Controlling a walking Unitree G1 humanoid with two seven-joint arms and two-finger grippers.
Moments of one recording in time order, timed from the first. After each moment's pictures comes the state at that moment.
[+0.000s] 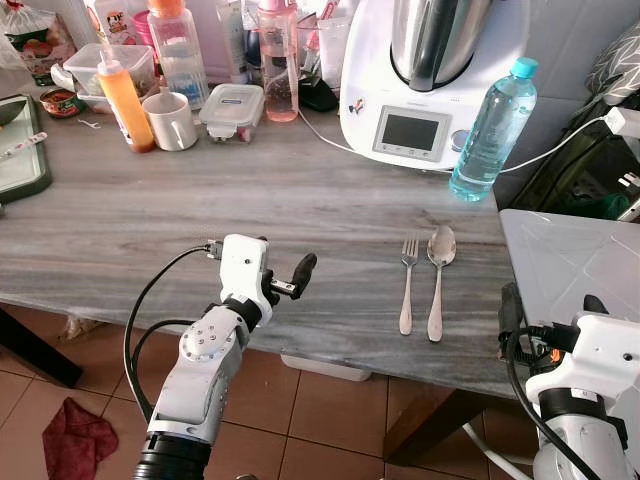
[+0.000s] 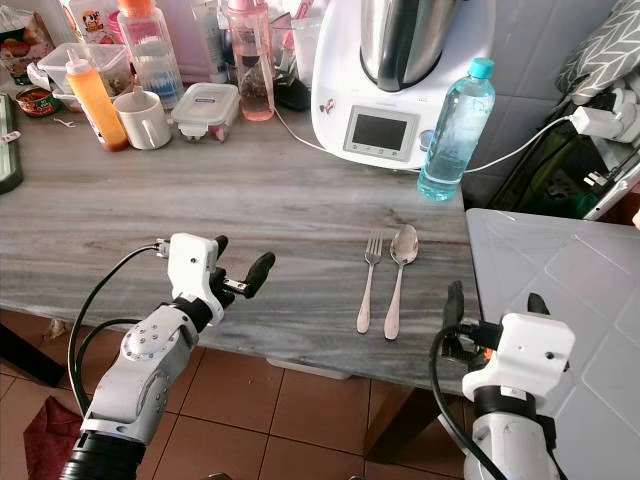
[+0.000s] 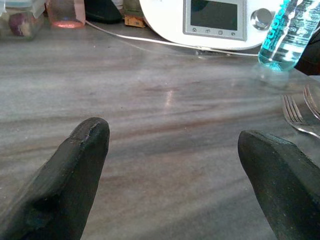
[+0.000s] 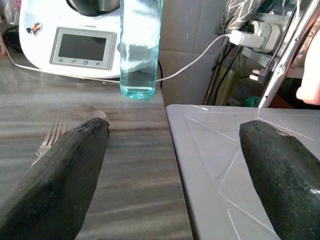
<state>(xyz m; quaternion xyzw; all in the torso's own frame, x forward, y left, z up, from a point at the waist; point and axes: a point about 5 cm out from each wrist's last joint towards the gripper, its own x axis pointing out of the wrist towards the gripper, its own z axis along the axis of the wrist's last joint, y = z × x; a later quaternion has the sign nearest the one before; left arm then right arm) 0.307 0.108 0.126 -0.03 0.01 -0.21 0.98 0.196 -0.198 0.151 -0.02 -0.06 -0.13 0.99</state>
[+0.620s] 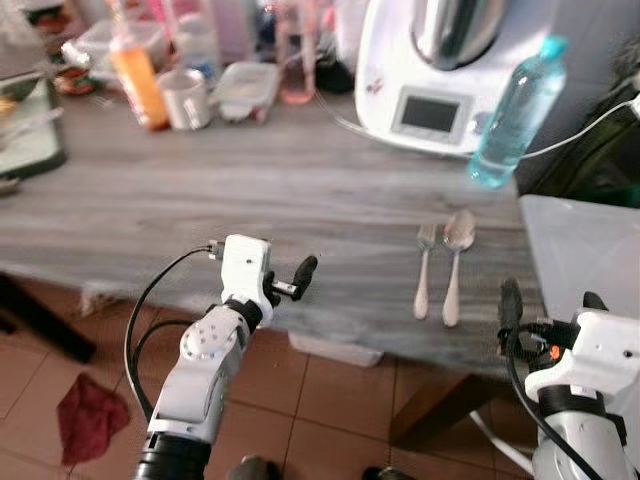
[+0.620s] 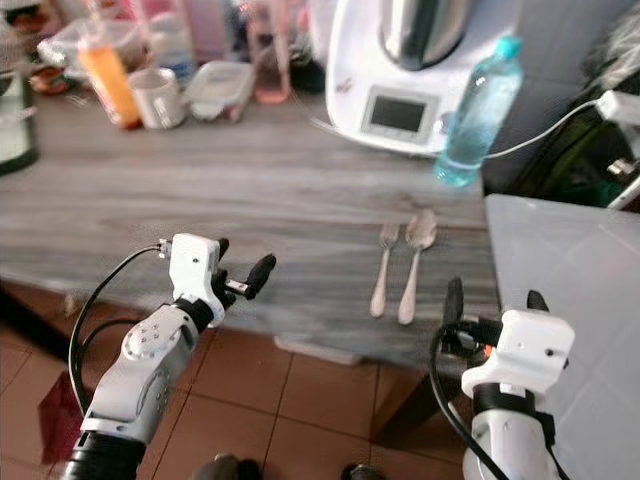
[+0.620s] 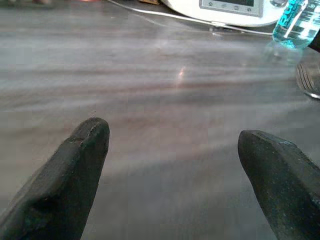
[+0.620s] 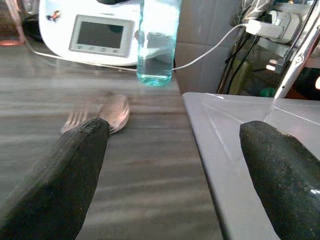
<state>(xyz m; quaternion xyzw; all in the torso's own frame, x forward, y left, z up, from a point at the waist) 0.307 0.107 0.125 -0.03 0.02 -0.21 0.98 0.198 -0.198 0.152 -0.02 -0.06 -0.13 0.99</state>
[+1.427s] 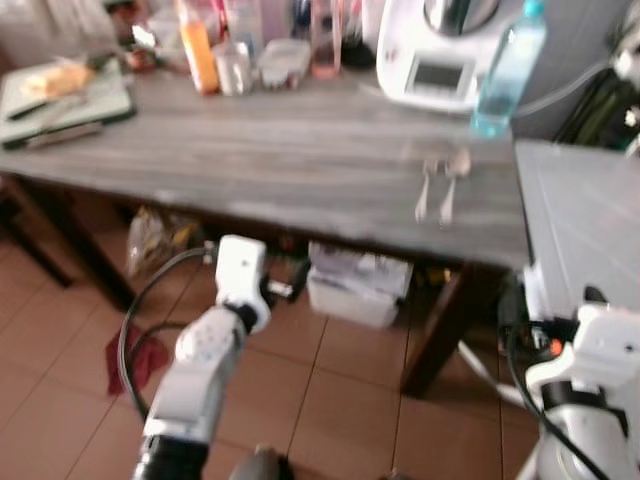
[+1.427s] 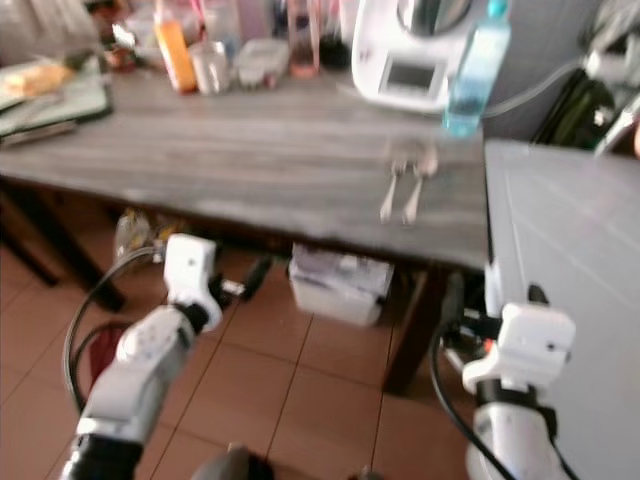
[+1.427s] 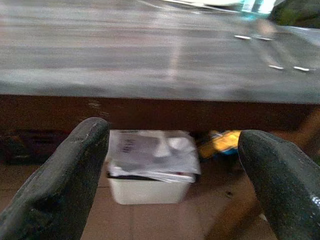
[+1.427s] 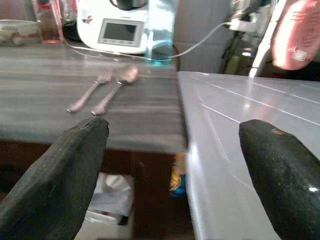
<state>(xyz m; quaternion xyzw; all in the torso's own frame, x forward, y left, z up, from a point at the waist) 0.306 0.104 0.122 -0.03 0.03 -0.21 0.98 0.202 -0.203 0.155 -0.03 -0.07 -0.13 0.99</state>
